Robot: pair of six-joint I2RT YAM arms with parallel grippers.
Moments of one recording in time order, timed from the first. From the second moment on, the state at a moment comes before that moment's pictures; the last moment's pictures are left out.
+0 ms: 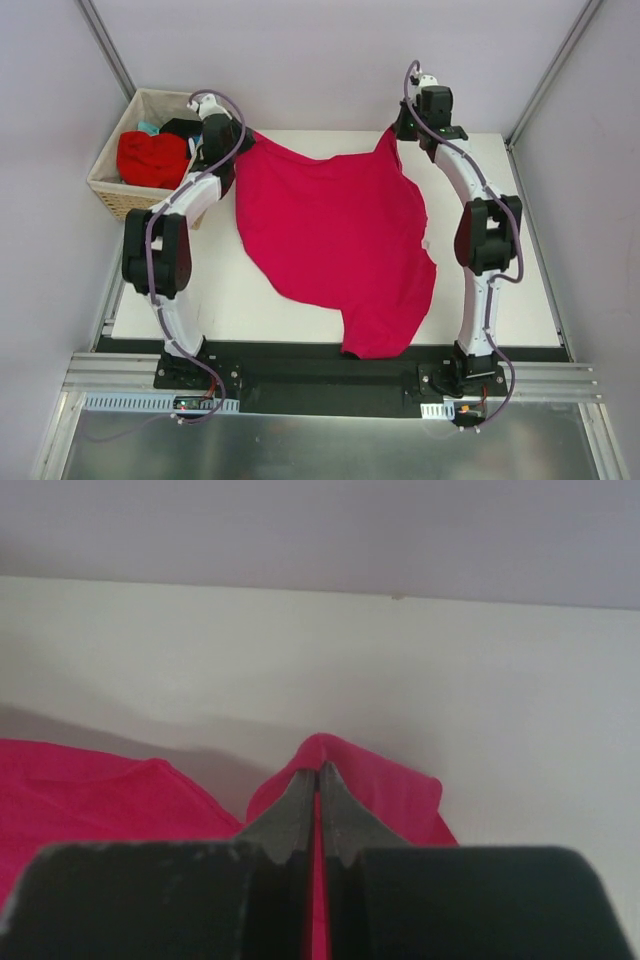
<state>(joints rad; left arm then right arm) -0.15 1.81 1.33 0.26 -0.09 -0.60 0.19 2.13 1.95 -0.28 -0.14 0.19</state>
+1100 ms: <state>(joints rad) -0.26 1.65 1.48 0.02 -0.11 -0.56 0.32 1.88 1.82 -0.34 0.08 0.18</state>
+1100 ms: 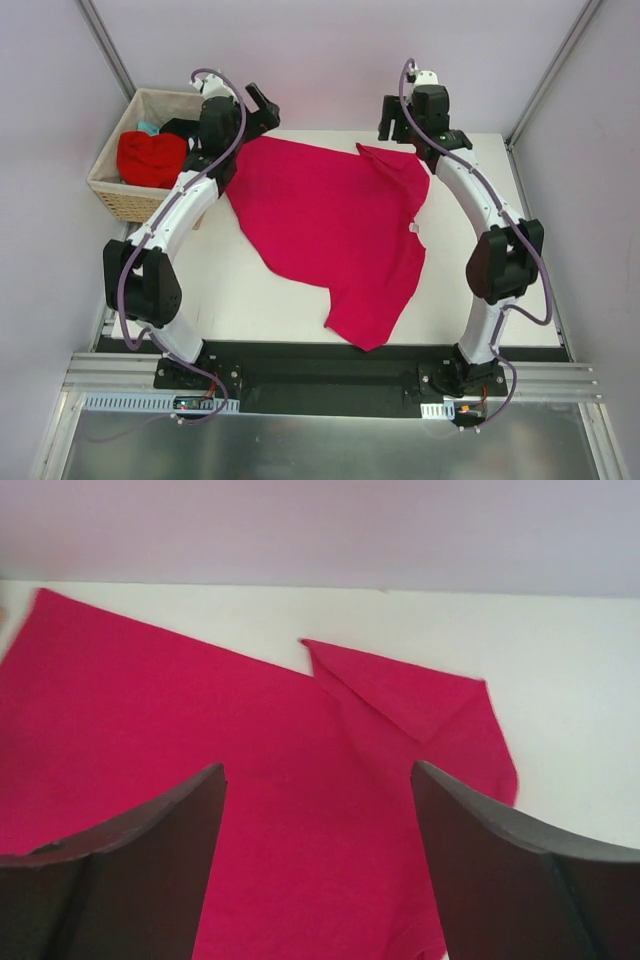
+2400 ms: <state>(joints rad) -0.30 1.69 1.17 -0.40 -0.17 -0.69 0.46 1.81 1.38 -0.66 0.17 0.40</state>
